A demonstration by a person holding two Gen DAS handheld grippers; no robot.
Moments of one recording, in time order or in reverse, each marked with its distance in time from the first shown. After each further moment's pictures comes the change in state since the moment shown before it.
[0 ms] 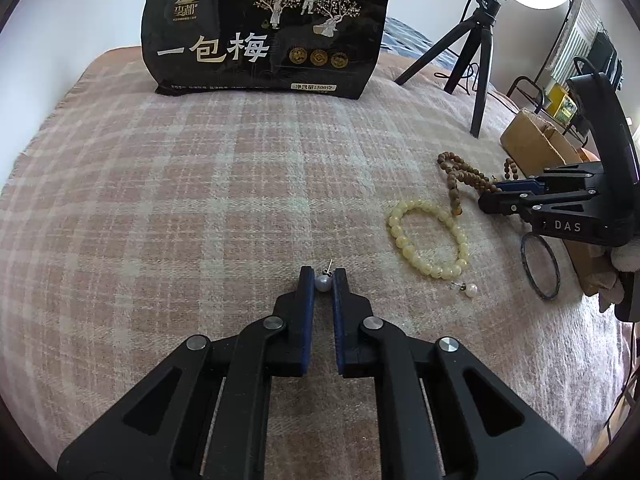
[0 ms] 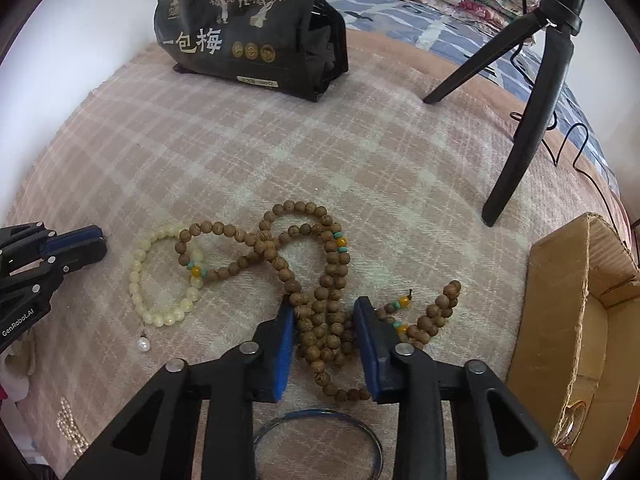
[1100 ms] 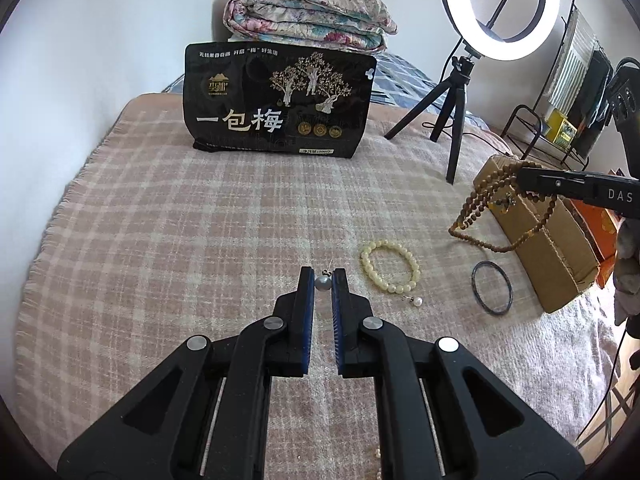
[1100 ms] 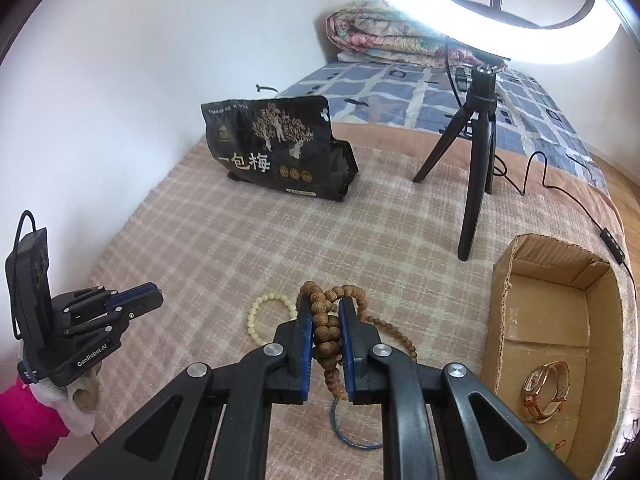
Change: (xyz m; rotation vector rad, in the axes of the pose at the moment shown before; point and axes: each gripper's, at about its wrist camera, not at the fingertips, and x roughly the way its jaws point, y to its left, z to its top) left arm -0.088 -0.013 0.004 -0.015 -0.124 0.036; right arm -0.129 0.001 -0.009 0.134 -0.260 0.154
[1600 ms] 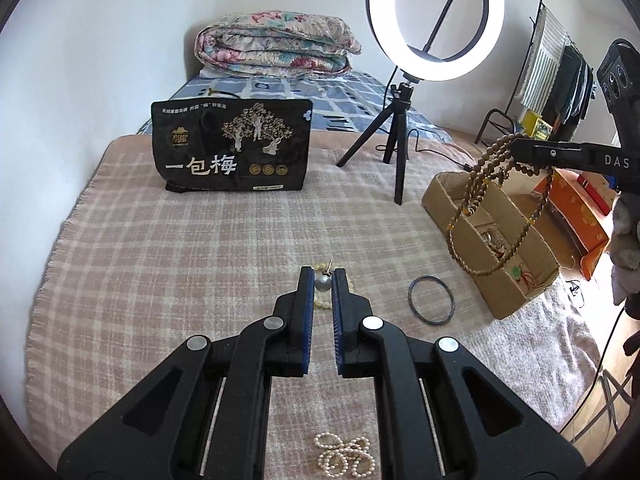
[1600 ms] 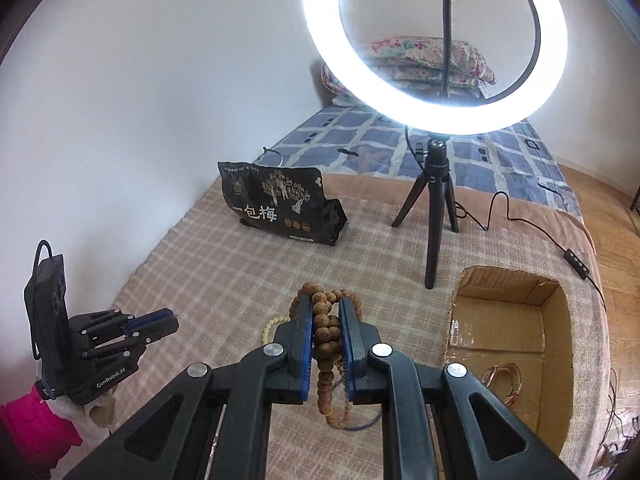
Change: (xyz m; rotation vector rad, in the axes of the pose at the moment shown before) left arm -0.048 -0.052 0.016 0.068 -0.064 -0.063; right arm -0.091 -0.015 0.006 0.020 -0.125 -0.014
